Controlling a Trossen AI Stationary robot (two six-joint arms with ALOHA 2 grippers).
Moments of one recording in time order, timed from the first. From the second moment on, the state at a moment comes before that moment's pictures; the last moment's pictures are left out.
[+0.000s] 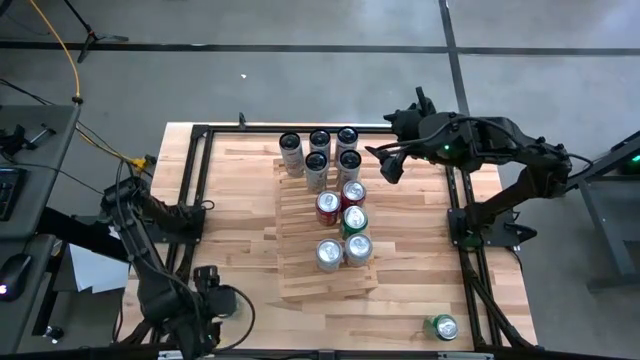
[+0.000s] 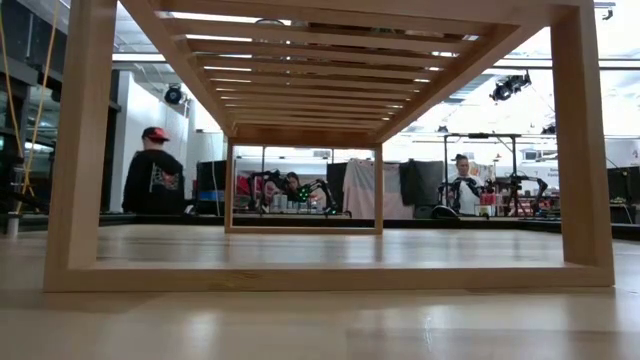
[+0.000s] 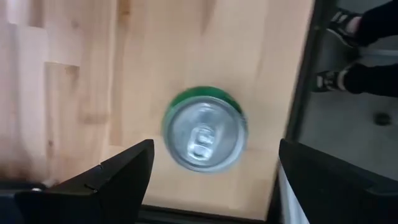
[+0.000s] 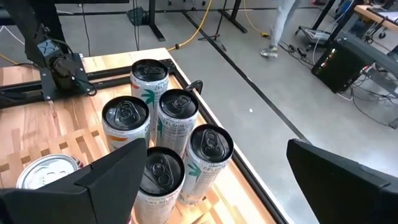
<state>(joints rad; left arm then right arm) -1.02 1.67 1.50 -1.31 -0.17 -1.14 0.05 1.40 1.92 -1.07 0.59 0.13</state>
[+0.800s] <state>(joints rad) -1.02 1.67 1.24 -1.10 -0.15 -1.12 0.05 1.40 1.92 -1.08 0.59 0.13</state>
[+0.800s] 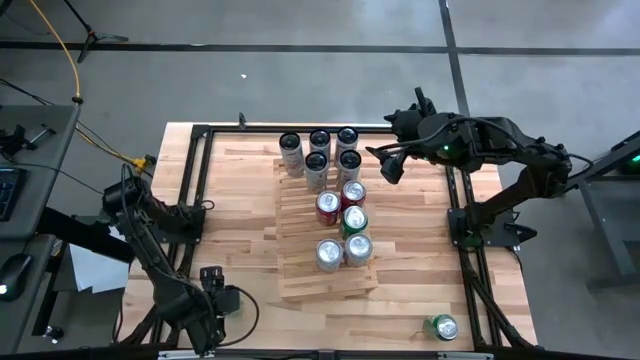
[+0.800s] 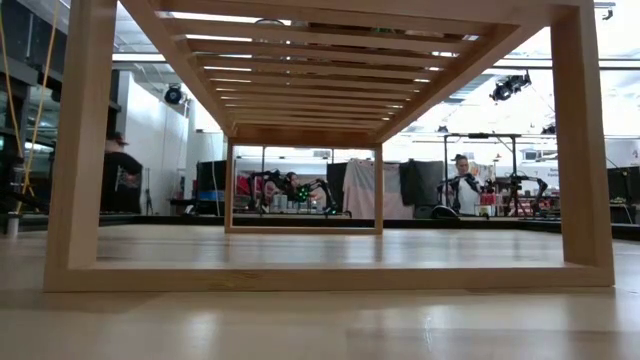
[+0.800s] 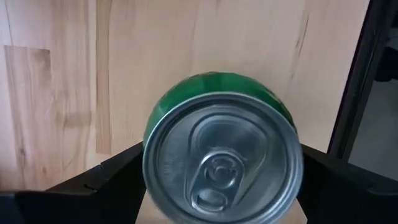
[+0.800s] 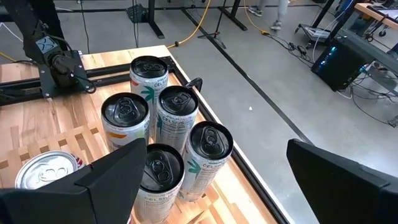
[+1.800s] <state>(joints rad) -0.66 1.31 1.68 -1.45 -0.20 -0.91 0.05 1.40 1.92 -1.08 0.59 0.16</state>
